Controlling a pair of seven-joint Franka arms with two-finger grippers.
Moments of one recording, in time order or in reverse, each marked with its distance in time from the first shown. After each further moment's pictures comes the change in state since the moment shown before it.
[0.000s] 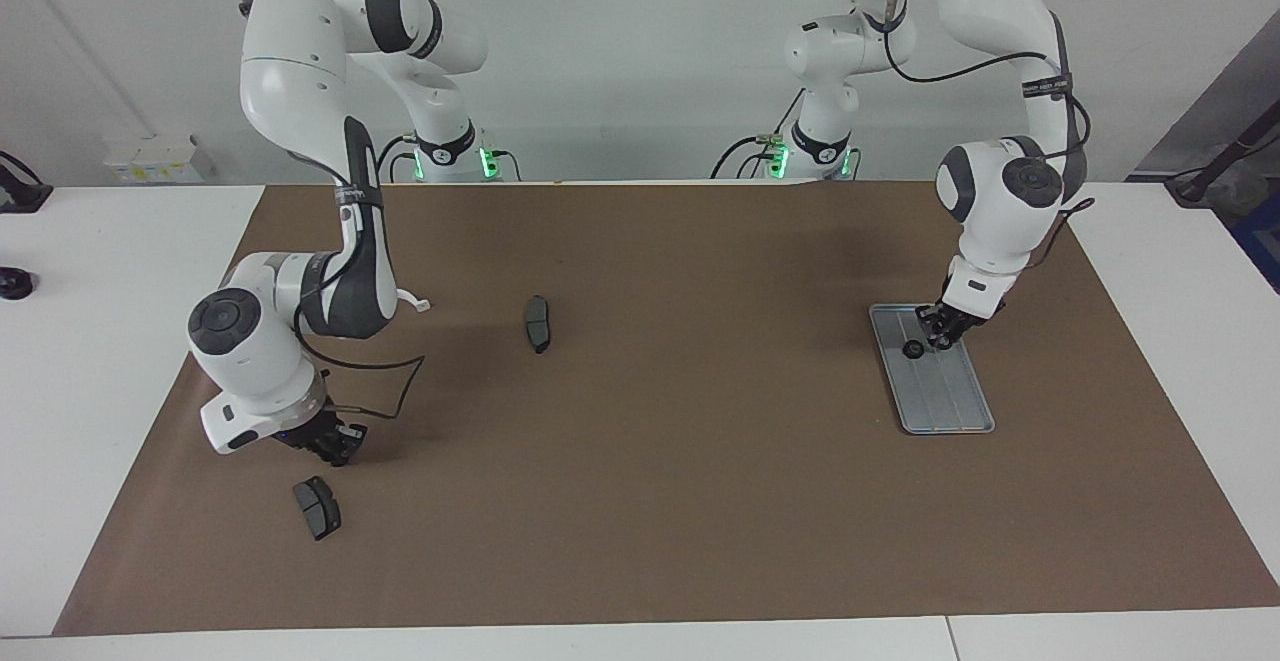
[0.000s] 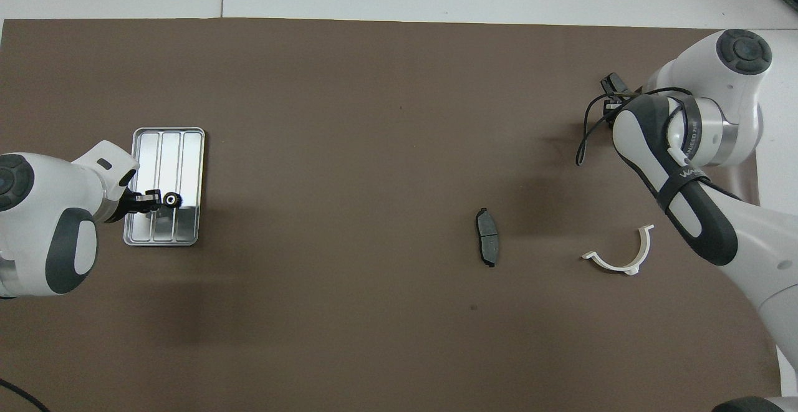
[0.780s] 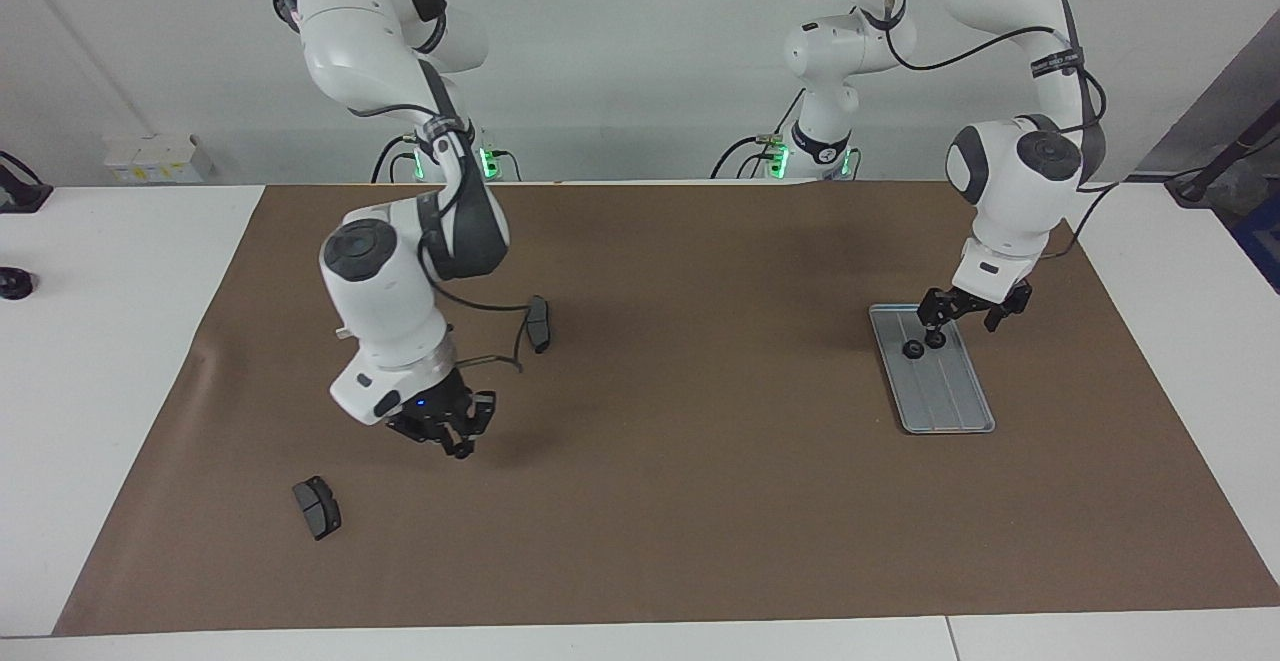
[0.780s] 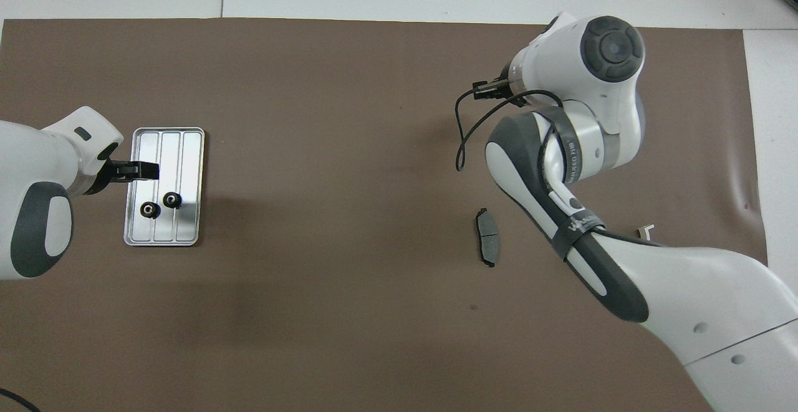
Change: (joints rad) left arm -0.020 -0.039 -0.024 0.169 0.000 -0.107 0.097; right arm 0.252 -0.070 0.165 0.072 0.000 0.129 0.031
